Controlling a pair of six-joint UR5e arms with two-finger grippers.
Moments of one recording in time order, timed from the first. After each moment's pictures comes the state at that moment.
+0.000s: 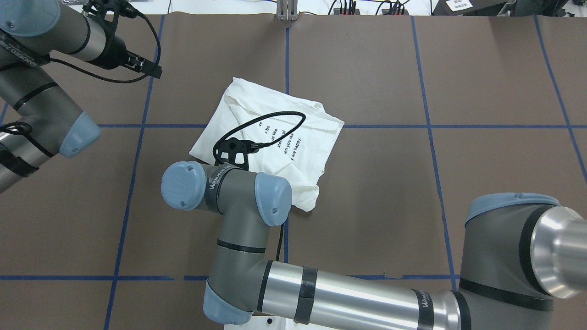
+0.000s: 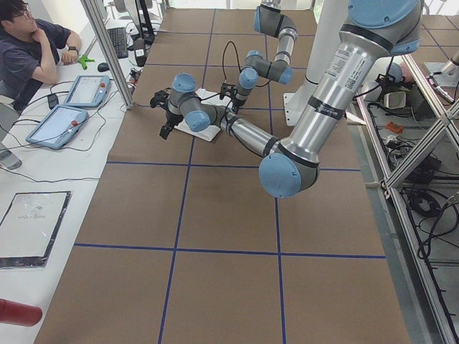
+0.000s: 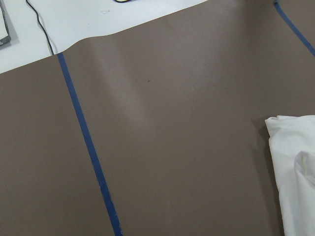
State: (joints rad) left arm -0.97 -2.06 -1.52 -2.06 -1.98 -0.58; right arm 0.30 -0.45 1.19 -1.85 1.45 1.45
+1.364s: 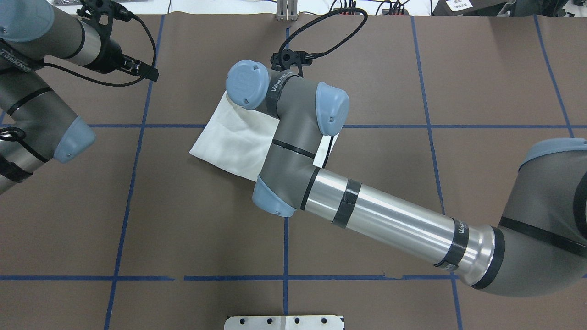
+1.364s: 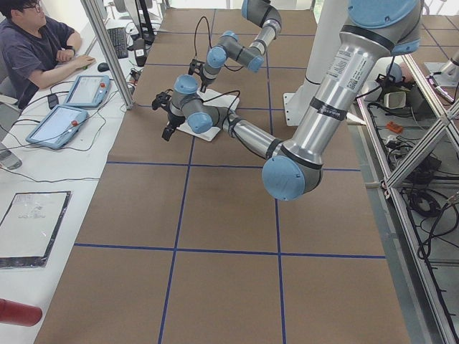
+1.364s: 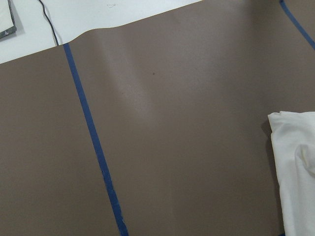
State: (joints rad) left arm -0.97 -2.03 -1.55 -2.06 -1.99 -0.61; right arm 0.56 -0.53 1.17 -1.77 1.44 1.28
